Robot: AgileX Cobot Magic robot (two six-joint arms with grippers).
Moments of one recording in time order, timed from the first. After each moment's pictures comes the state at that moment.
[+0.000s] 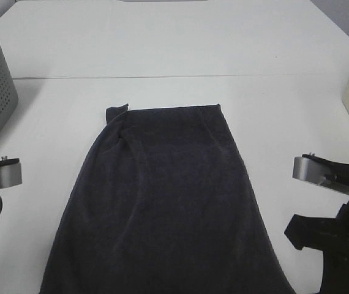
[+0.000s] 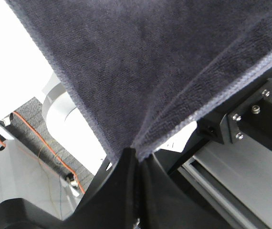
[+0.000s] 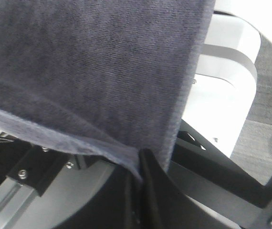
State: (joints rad) left arm -0.31 1.44 -0.66 -0.51 1.16 0.37; right arm 0.33 1.39 -0.61 0.47 1.14 0.03
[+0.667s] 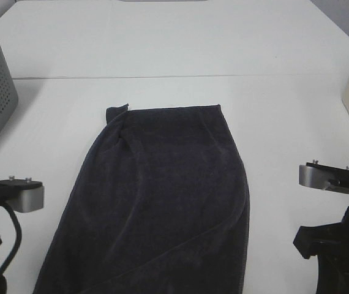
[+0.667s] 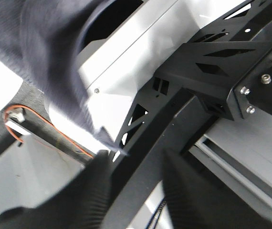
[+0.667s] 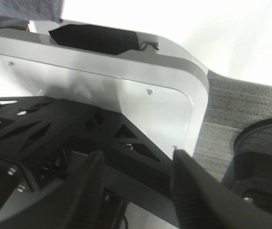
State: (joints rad) left arm -0.44 1.48 -0.66 -0.53 1.15 0.45; right arm 0.32 1.43 -0.60 0.36 1.07 0.02
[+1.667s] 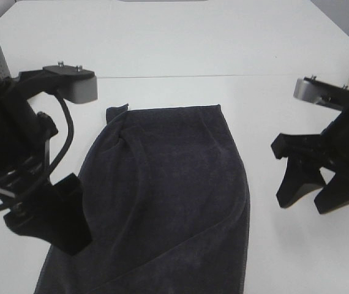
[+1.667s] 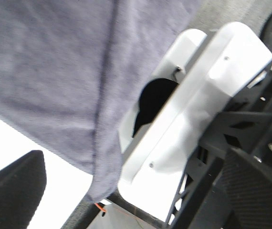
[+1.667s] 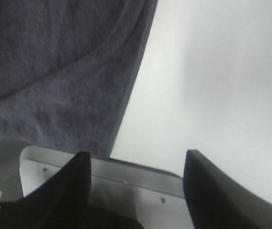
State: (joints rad) left arm -0.58 1.48 -1.04 -0.38 1.12 0.35; right arm 0.28 1.44 -0.79 0.34 0.89 0.04
